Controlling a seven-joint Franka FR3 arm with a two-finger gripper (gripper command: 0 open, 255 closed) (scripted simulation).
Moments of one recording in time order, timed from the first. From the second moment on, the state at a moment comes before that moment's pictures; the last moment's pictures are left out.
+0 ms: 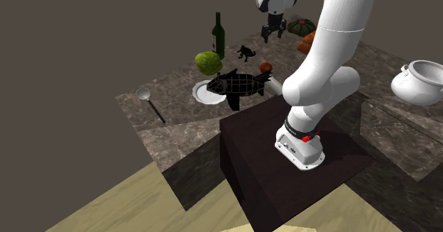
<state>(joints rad) -0.21 0.19 -0.20 -2.11 -0.08 2.29 -0.32</state>
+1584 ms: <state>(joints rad) -0.22 0.21 -0.20 -2.20 -0.07 2.40 -0.33</state>
